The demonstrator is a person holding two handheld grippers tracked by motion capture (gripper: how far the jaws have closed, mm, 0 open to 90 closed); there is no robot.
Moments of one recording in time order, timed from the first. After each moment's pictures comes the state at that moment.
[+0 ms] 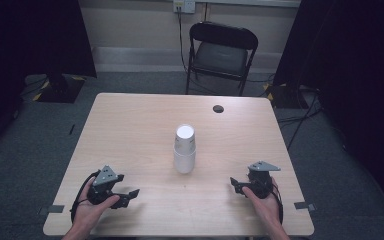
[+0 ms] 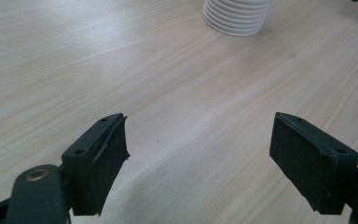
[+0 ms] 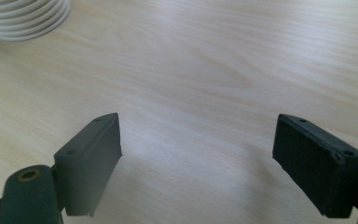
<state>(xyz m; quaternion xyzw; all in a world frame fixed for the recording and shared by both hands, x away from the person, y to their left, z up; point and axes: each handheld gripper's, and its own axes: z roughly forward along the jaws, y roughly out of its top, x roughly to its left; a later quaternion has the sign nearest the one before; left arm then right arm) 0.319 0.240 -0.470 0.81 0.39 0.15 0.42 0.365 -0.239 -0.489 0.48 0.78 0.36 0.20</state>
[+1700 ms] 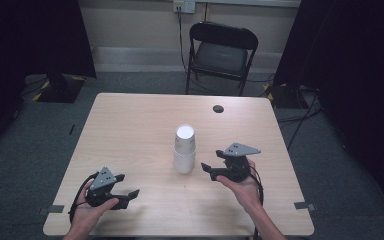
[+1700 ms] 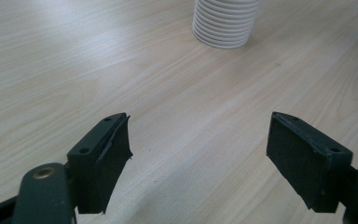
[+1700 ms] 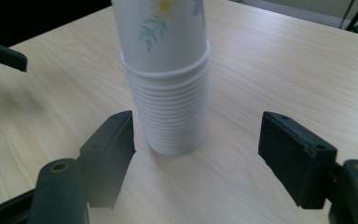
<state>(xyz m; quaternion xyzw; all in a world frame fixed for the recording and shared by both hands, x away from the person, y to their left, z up) 0.310 0.238 -0.465 0.80 0.37 0.16 0.44 0.376 -0.156 -0.413 0.35 0.80 0.47 0.16</state>
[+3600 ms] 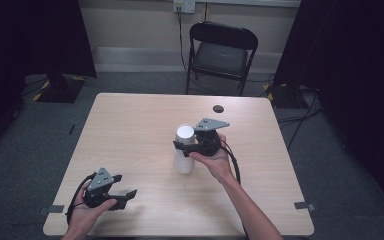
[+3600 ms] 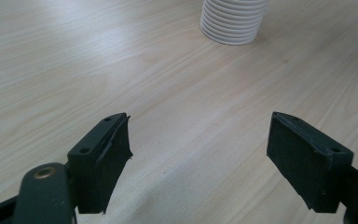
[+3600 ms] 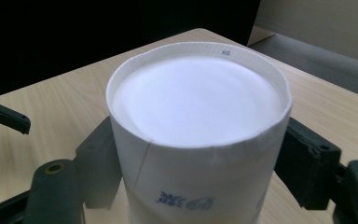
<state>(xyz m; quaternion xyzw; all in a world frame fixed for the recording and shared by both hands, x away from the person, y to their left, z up) 0.308 0.243 -0.465 0.80 0.38 0.16 0.43 0.443 -0.085 -0.395 0.27 0.80 0.52 0.15</state>
